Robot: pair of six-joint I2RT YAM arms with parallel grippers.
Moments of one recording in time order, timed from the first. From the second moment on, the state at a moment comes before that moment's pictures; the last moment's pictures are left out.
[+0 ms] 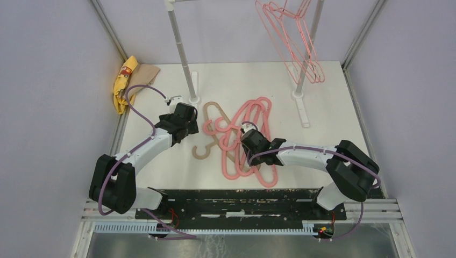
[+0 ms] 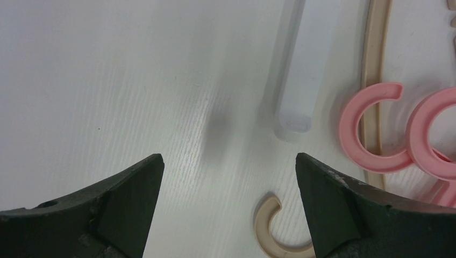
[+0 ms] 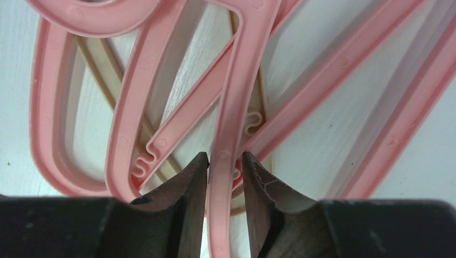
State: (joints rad) left arm -0.40 1.36 0.84 -0.41 -0.52 -0.51; right arm 0.91 1.54 0.81 -0.31 0.20 0.47
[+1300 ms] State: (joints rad) left arm -0.40 1.23 0.84 -0.42 -0.52 -0.51; right arm 0.73 1.75 1.82 -0.22 -0.11 0.74
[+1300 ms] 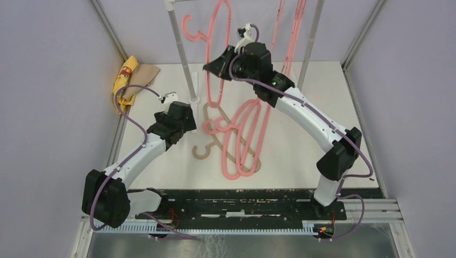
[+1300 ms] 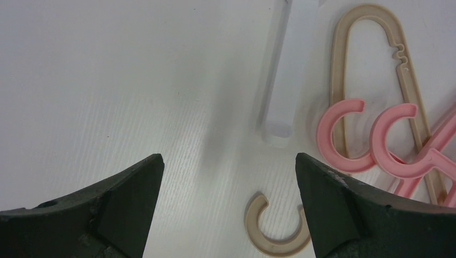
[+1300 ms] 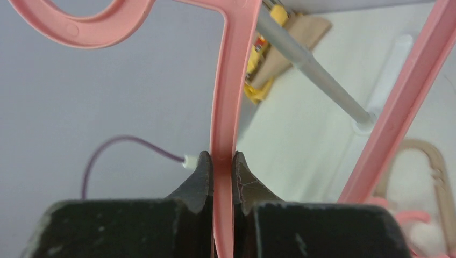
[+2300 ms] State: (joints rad) left arm -0.40 1.24 0.82 -0.41 -0.52 -0.51; right arm 0.46 1.79 1.70 0.23 -0.16 1.23
